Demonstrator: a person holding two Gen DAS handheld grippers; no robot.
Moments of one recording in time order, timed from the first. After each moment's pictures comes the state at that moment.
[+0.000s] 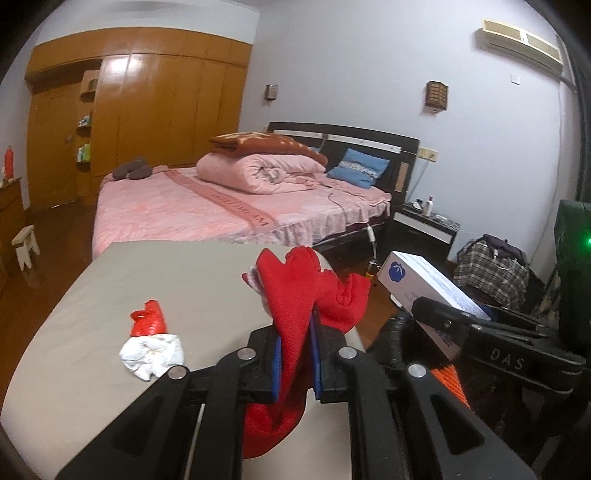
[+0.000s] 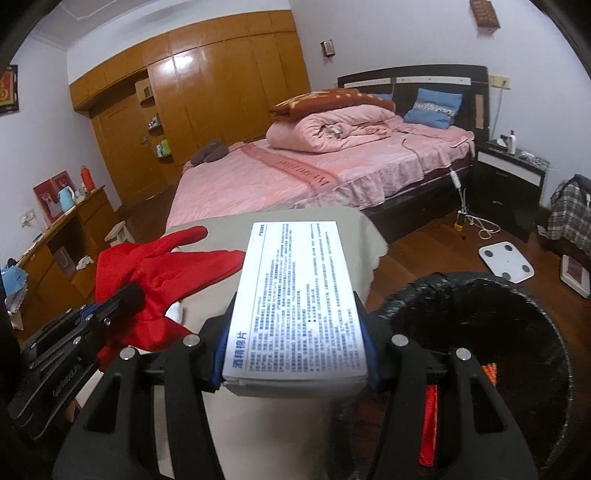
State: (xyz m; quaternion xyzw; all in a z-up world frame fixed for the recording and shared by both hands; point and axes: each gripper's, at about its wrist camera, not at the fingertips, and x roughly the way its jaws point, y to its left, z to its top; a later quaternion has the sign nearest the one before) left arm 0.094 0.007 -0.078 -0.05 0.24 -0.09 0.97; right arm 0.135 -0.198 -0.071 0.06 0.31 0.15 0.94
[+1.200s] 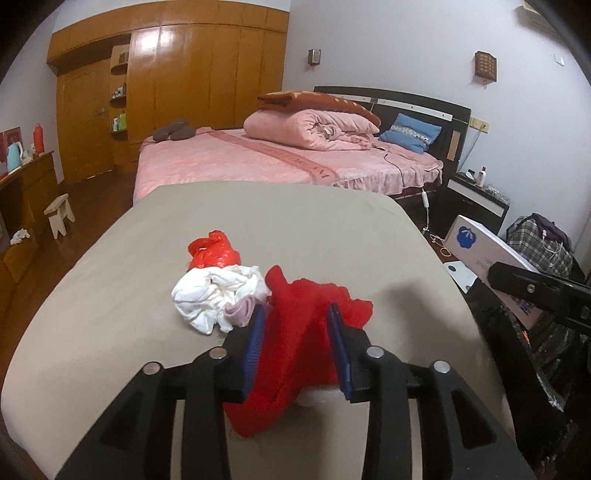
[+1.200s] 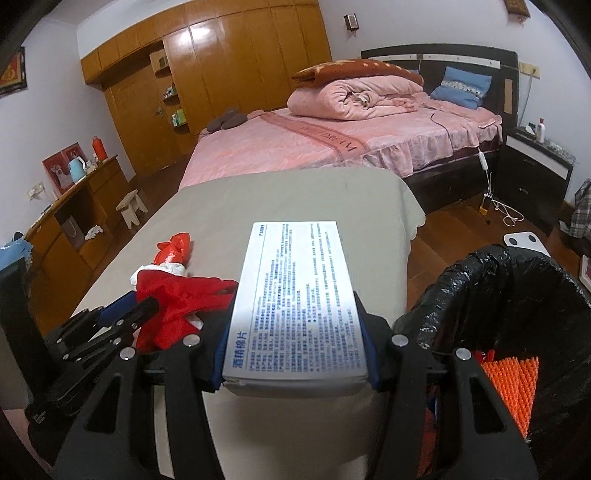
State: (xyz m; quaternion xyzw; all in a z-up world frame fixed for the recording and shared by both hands) left arm 0.113 0.073 -0.165 -0.04 0.31 0.00 0.95; right arm 0.164 -0.148 -0.126 0.04 0.36 0.19 0.91
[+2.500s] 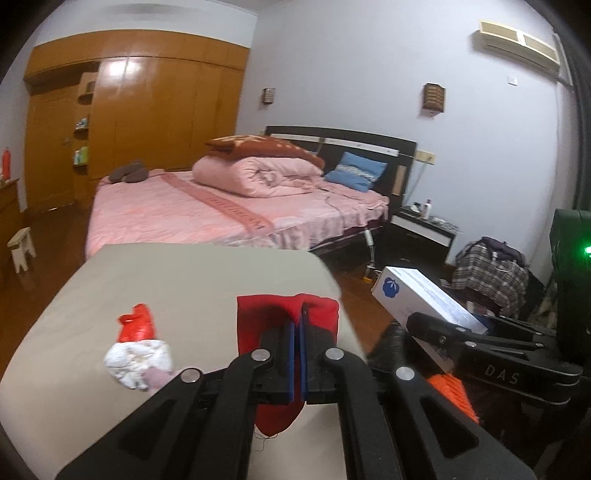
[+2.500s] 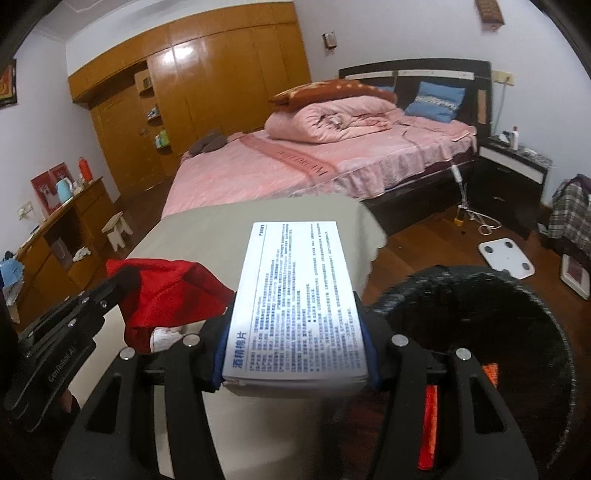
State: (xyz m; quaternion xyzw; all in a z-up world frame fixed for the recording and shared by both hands) left arm 0.110 -0.001 -0.085 -0.05 0.23 -0.10 0.97; right arm 0.142 -0.201 -0.087 0.05 0.33 0.14 0.93
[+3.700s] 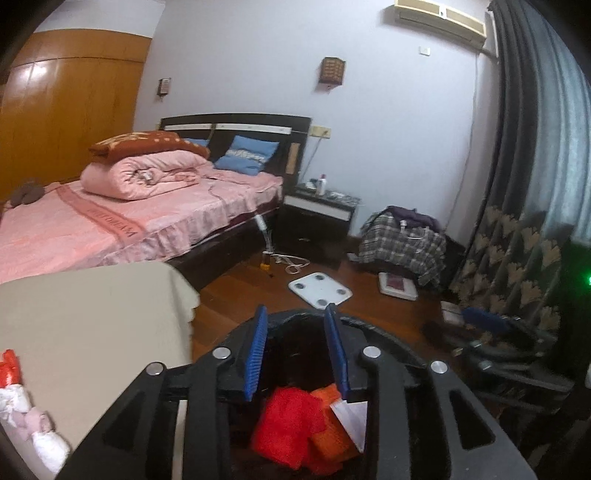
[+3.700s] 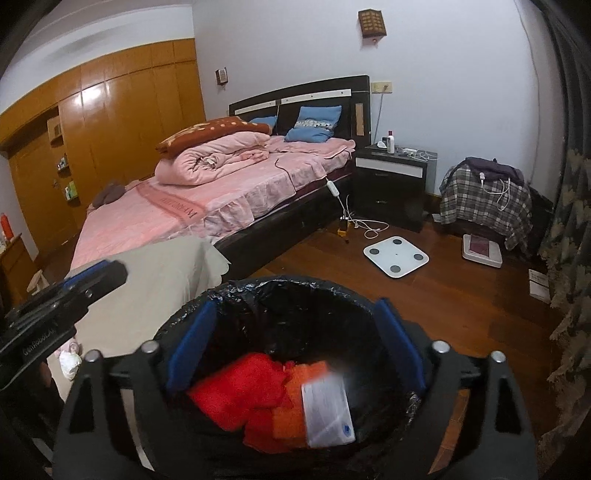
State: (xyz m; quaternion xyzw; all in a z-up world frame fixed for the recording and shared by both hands) left arm 0.133 -0.168 -0.070 -0.01 0.24 -0.27 0.93; right arm 0.086 -0.381 -0.082 0.08 0.28 -0.05 0.96
